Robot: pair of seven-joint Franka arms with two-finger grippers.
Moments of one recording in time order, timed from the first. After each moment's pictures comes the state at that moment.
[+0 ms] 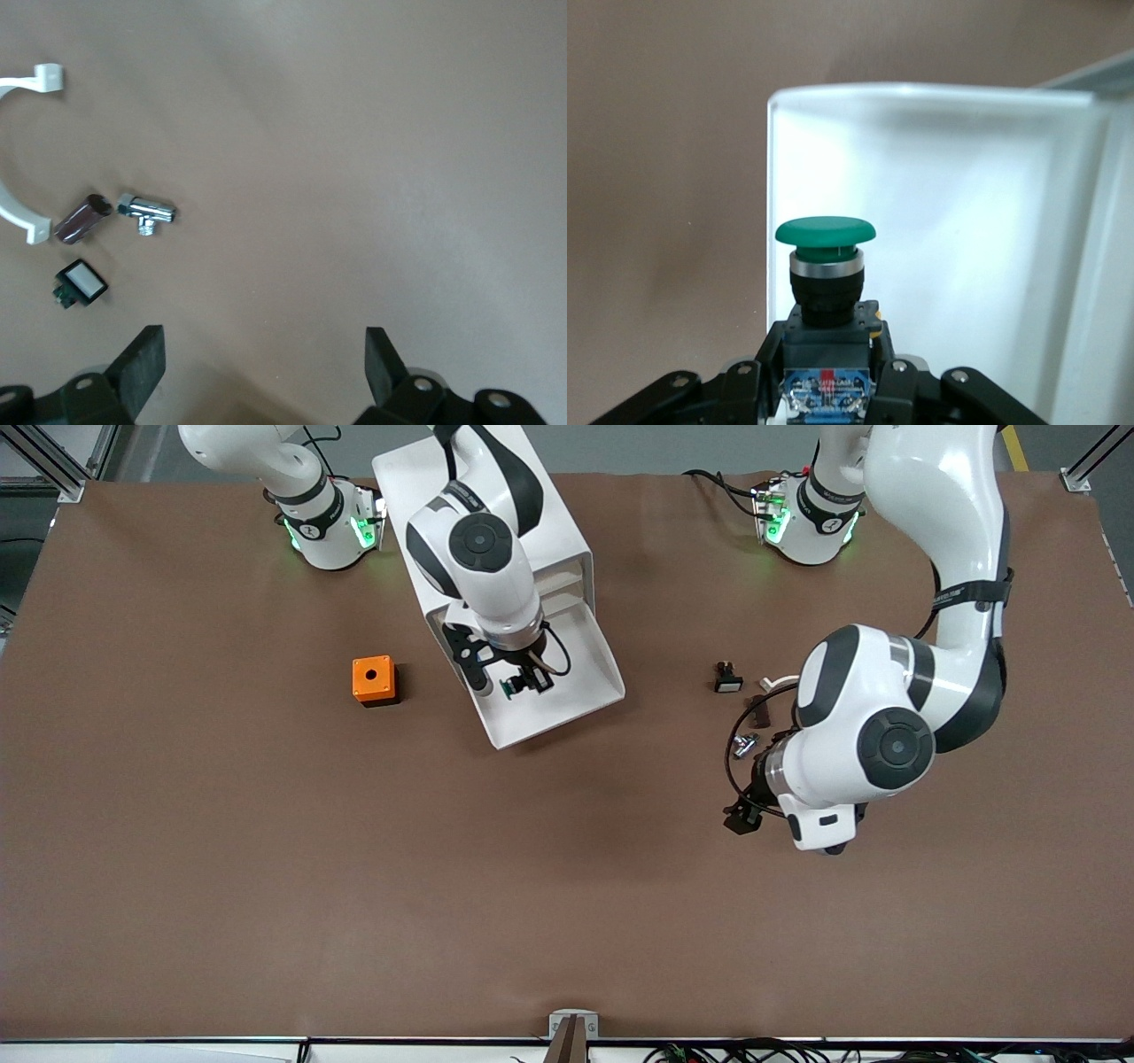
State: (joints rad) left arm -0.48 0.61 0.14 -1.28 -0.24 1.76 -1.23; right arm 0.86 0.34 -0.05 -1.83 0.13 2.23 1.86
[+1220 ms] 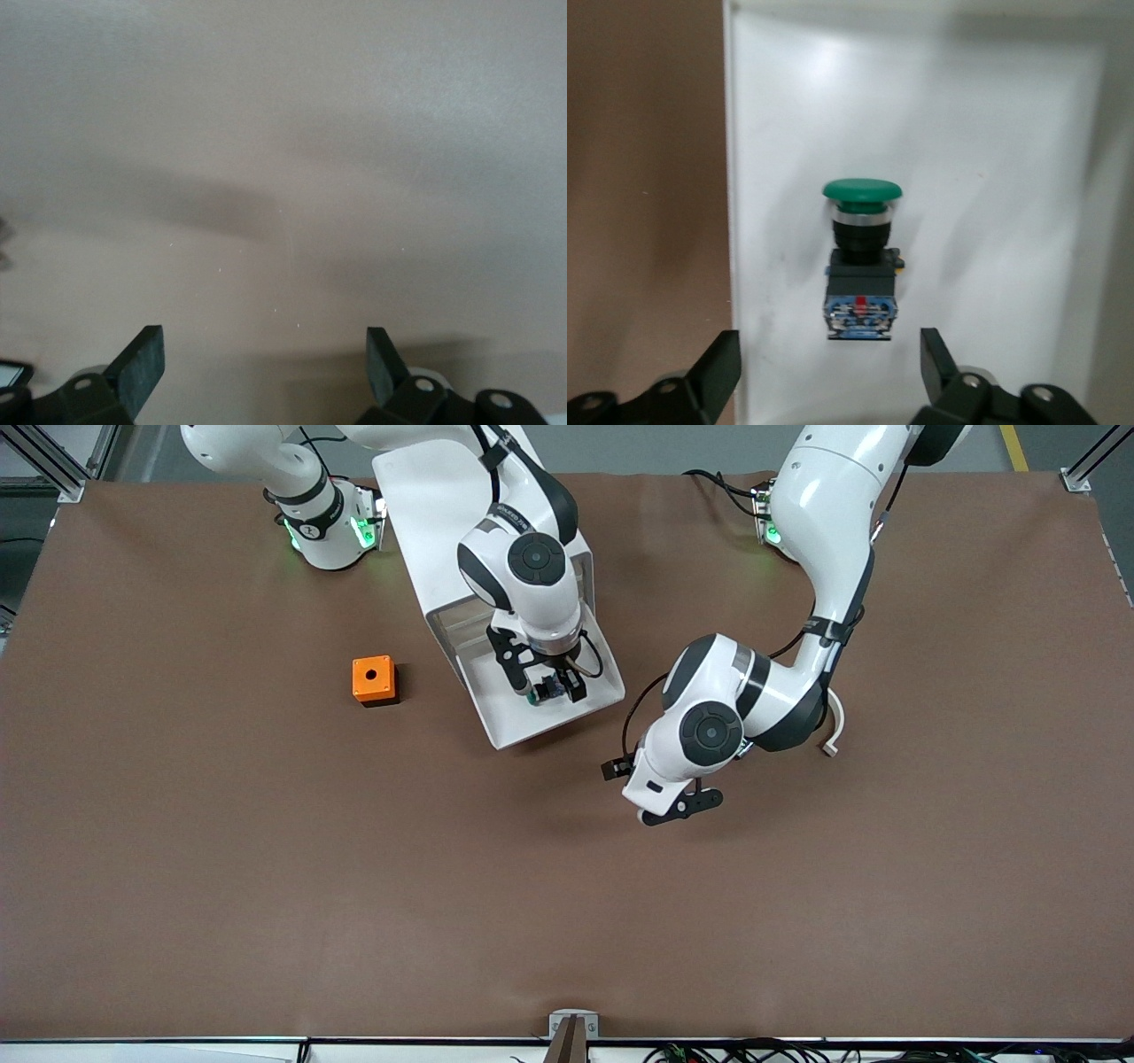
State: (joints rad) left arm -0.58 0.70 0.00 -1.42 -0.24 1.99 -0.73; right arm 0.92 0.45 -0.06 -1.76 0.13 2.24 1.90
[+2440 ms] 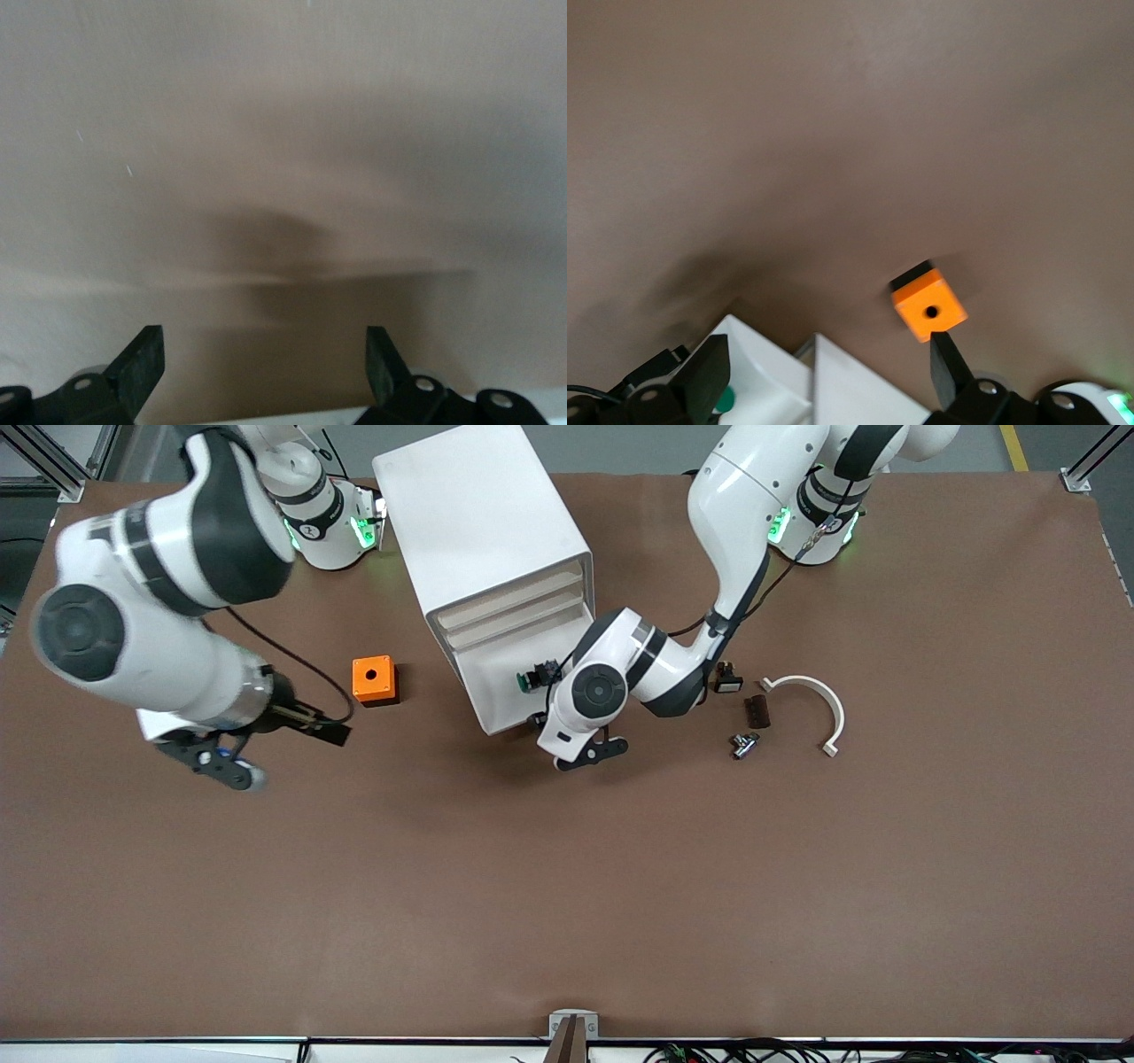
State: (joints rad) left arm -0.77 0.79 -0.05 -1.45 -0.34 2.11 -0.92; right arm 0.31 0.29 -0.09 -1.45 0.11 1.55 0.63
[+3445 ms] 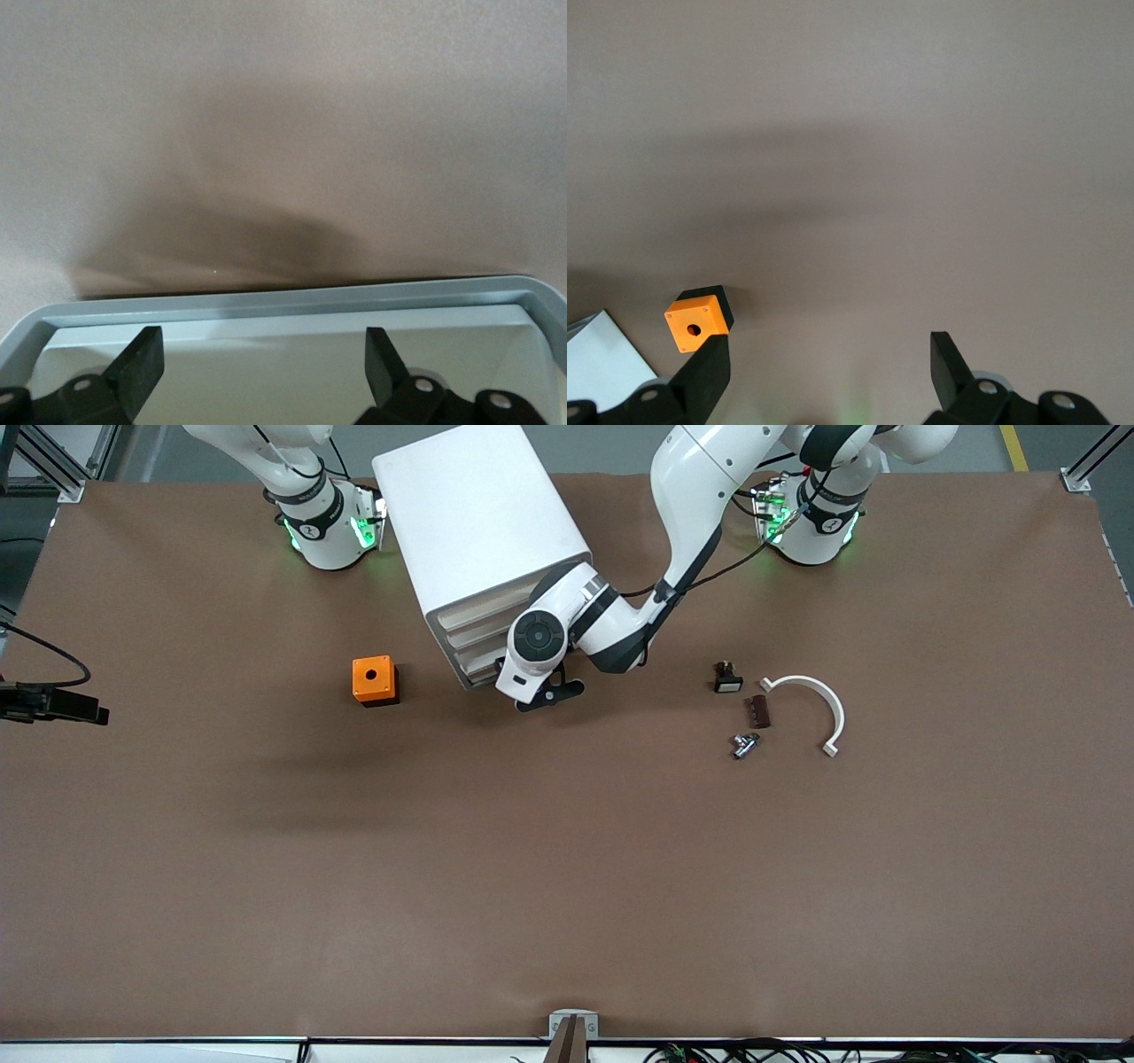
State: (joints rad) left arm -0.86 0.79 -0.15 -1.49 -0.34 2.12 -1.09; right arm -0.08 0.29 -0.09 -1.33 -0.01 1.43 -0.14
